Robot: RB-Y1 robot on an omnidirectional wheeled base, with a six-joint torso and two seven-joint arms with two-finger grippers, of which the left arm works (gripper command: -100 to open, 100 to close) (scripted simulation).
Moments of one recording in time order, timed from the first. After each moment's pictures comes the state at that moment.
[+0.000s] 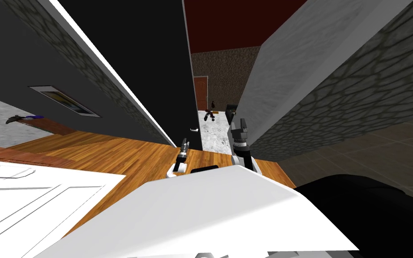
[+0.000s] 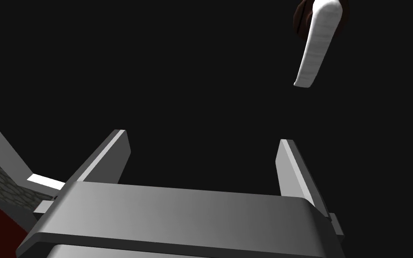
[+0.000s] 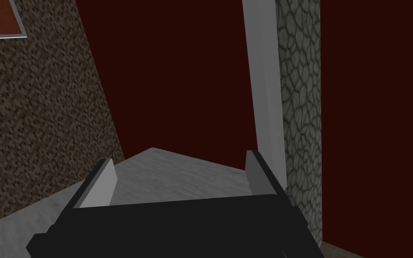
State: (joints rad) arm 0.02 0.10 -0.16 -1.06 -0.02 -0.75 0.14
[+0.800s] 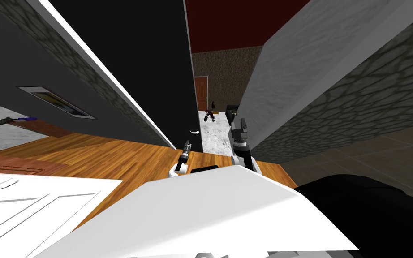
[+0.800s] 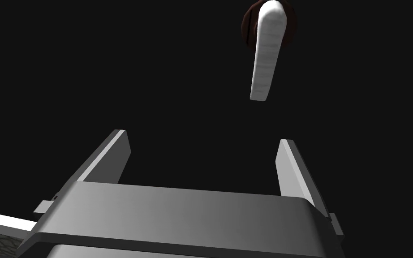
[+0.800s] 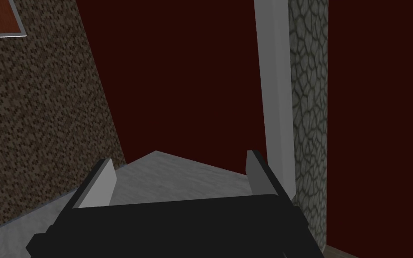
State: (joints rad) arm -0.06 0.09 -0.19 -0.86 -0.04 -0.78 0.15
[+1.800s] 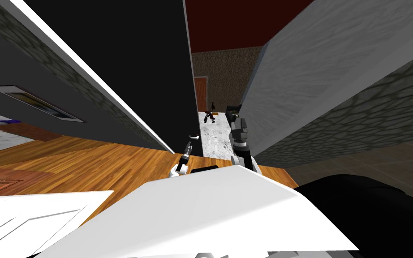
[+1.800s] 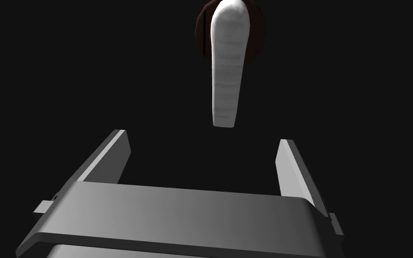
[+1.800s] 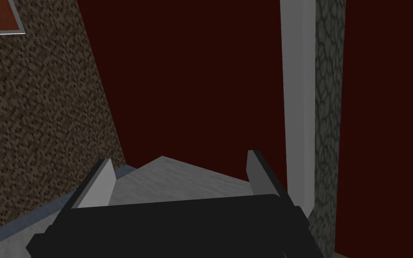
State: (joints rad) arm -0.13 0.09 -0.21 -0.68 -0.05 -0.81 0.15
